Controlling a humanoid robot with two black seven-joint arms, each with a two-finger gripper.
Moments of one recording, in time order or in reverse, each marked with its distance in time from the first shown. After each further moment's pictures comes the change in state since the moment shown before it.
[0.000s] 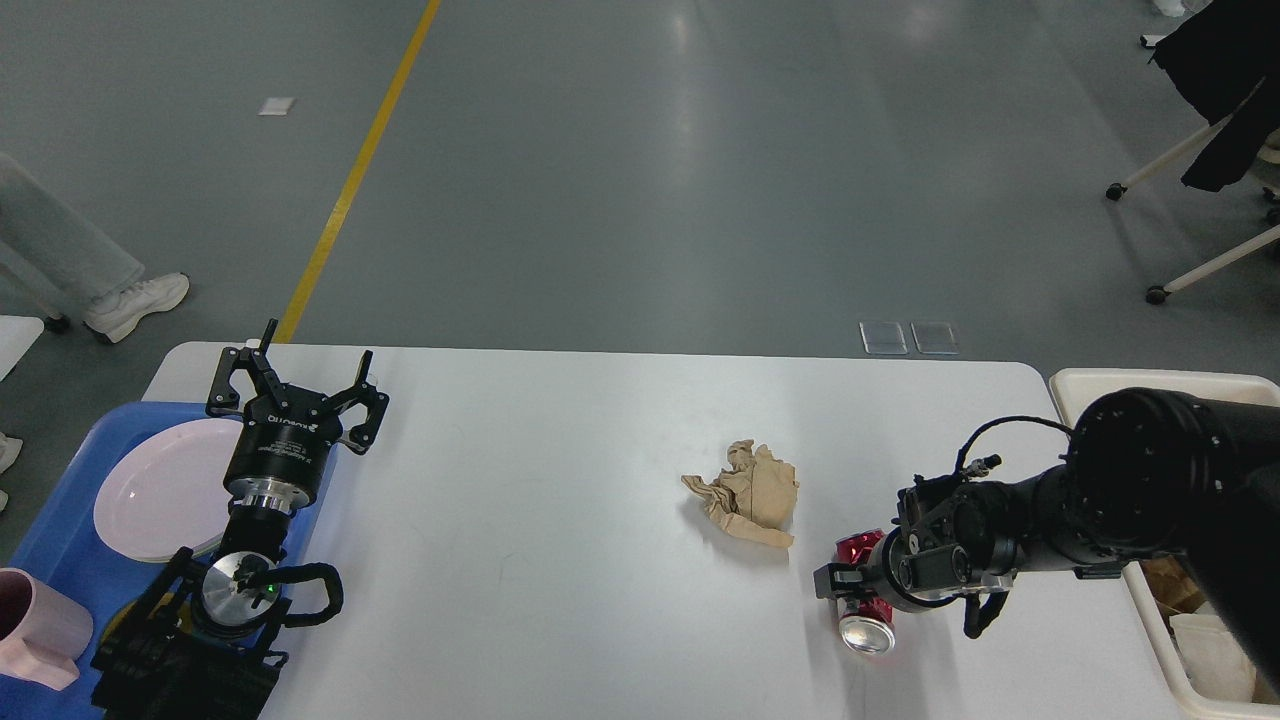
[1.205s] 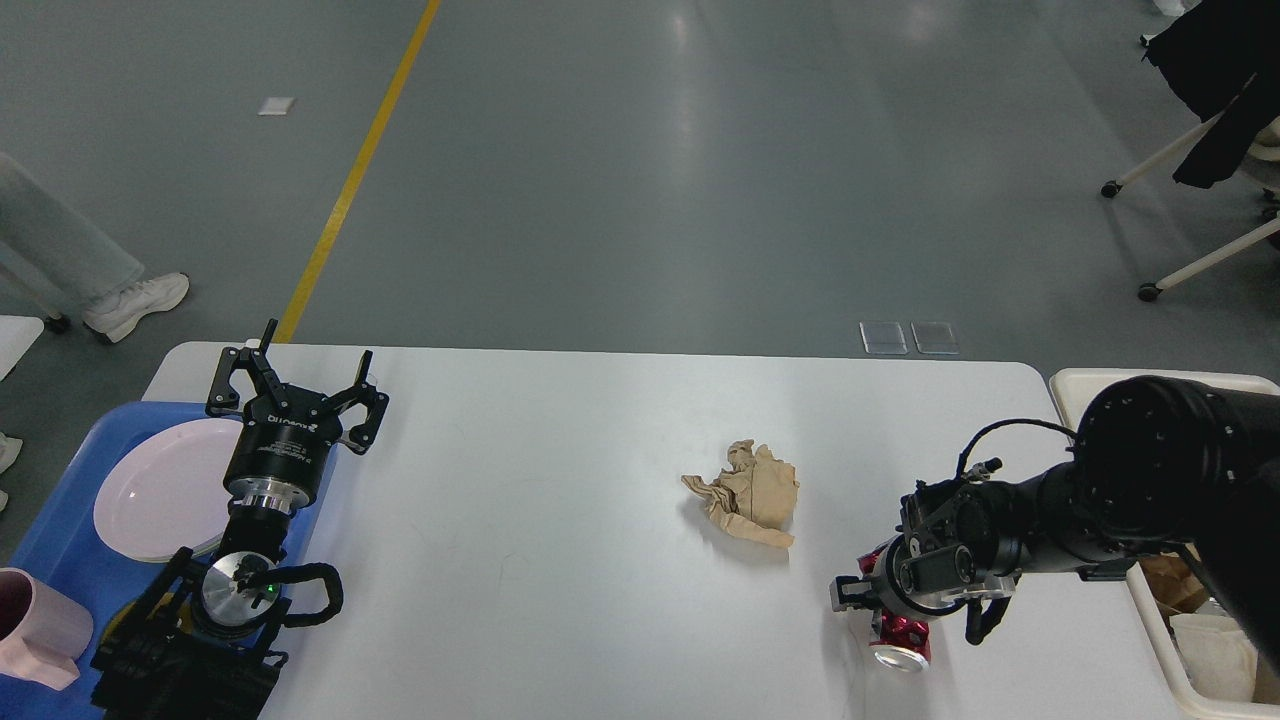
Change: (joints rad) left arm 0.000 0.000 0.000 0.000 0.000 0.000 0.000; right arm 0.033 -0.012 0.013 0.060 0.003 0.026 -0.049
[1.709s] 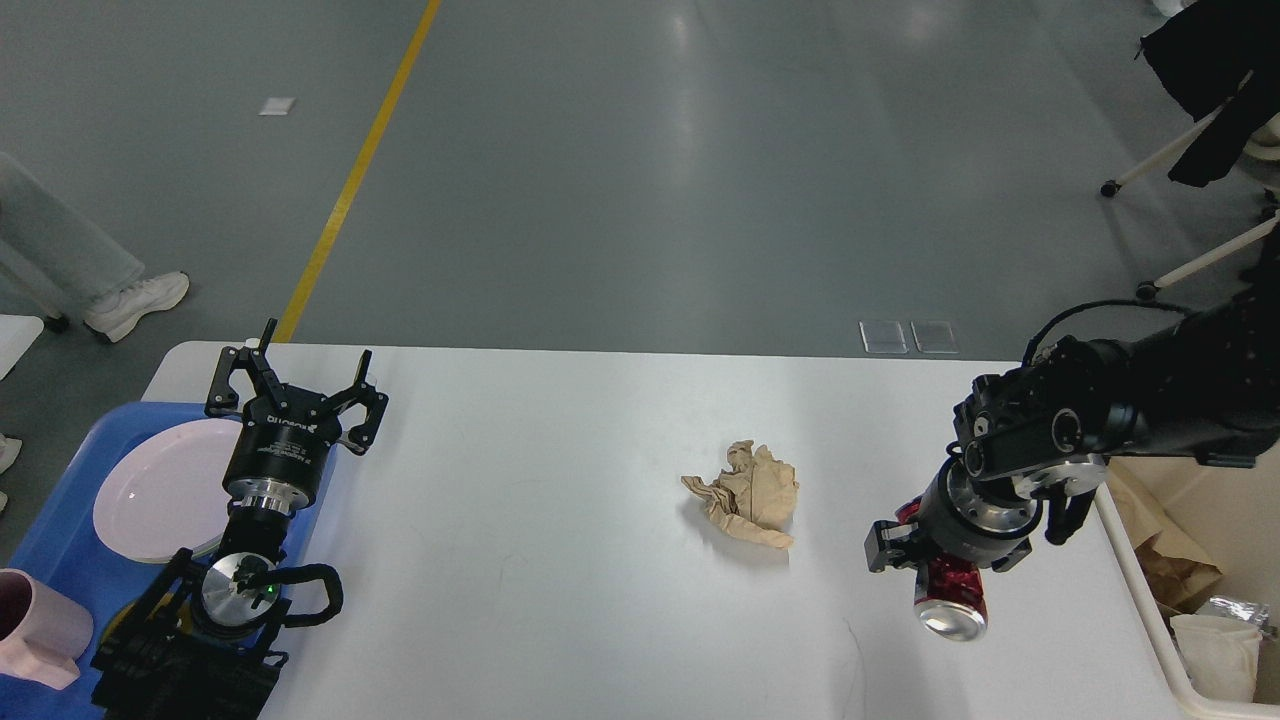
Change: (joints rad) left arm 0.000 0.000 0.000 0.000 0.000 0.000 0.000; right arm 0.478 -0.178 -0.010 0.395 0.036 0.248 0.003
